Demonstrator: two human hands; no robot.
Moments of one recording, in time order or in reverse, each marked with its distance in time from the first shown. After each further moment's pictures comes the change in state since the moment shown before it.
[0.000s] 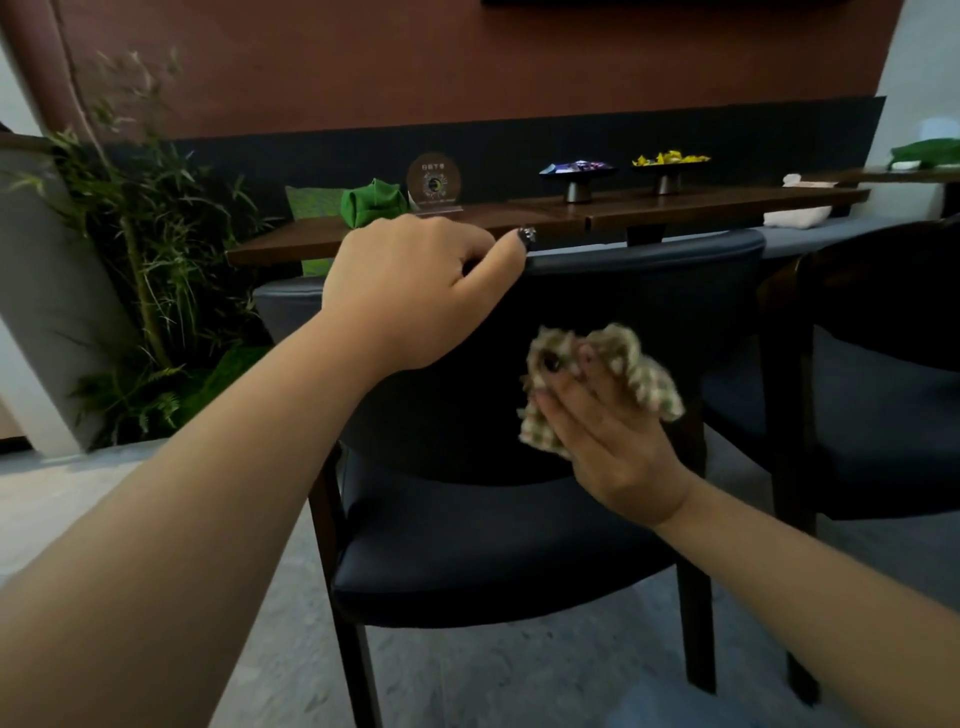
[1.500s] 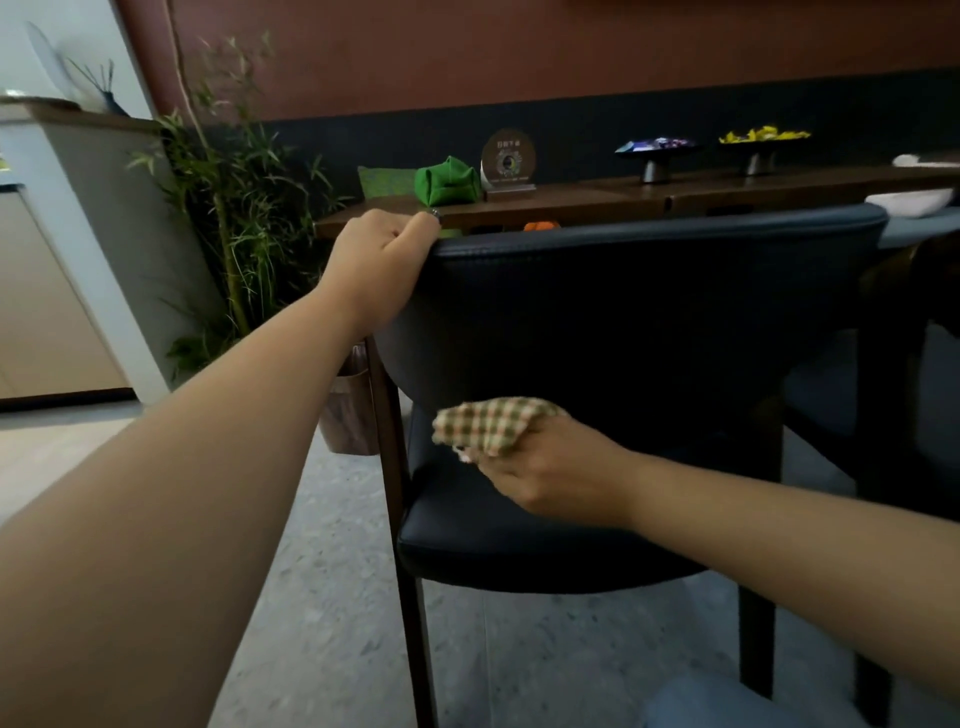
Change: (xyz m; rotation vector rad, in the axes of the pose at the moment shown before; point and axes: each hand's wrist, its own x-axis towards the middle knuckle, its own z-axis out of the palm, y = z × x) left_hand -0.033 -0.100 0.009 -0.396 0.074 -0.422; right_hand 0.056 -0.072 0.023 0.107 -0.537 -0.474
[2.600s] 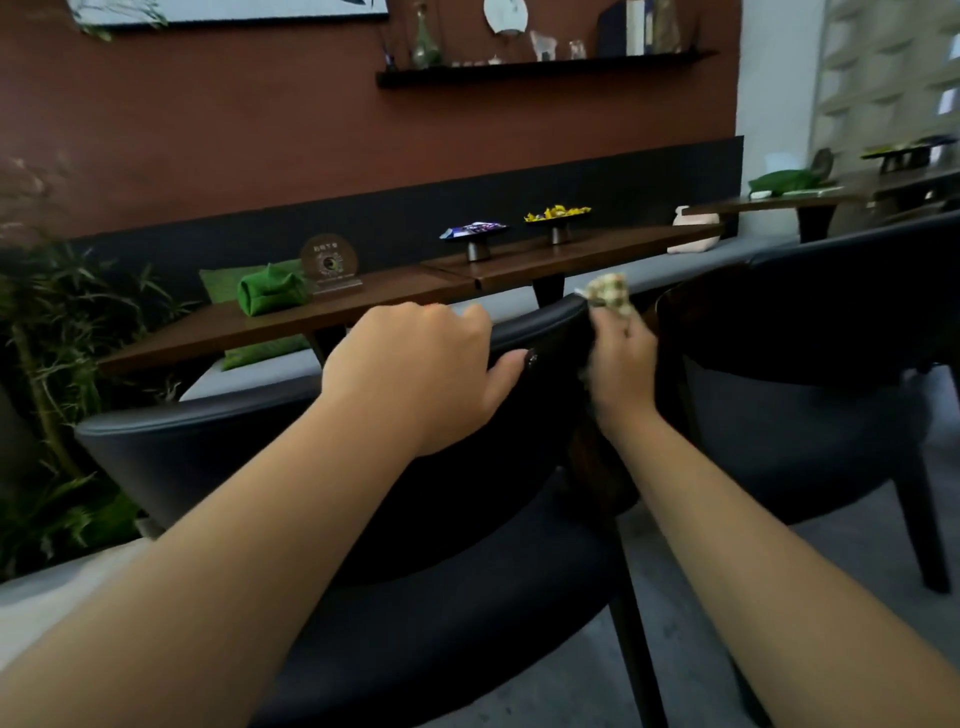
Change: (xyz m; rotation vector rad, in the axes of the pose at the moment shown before) left_hand 0.001 0.193 0.113 0.859 -0.149 0.650; right_hand -0.150 0.151 -0.045 1.017 1.066 1.850
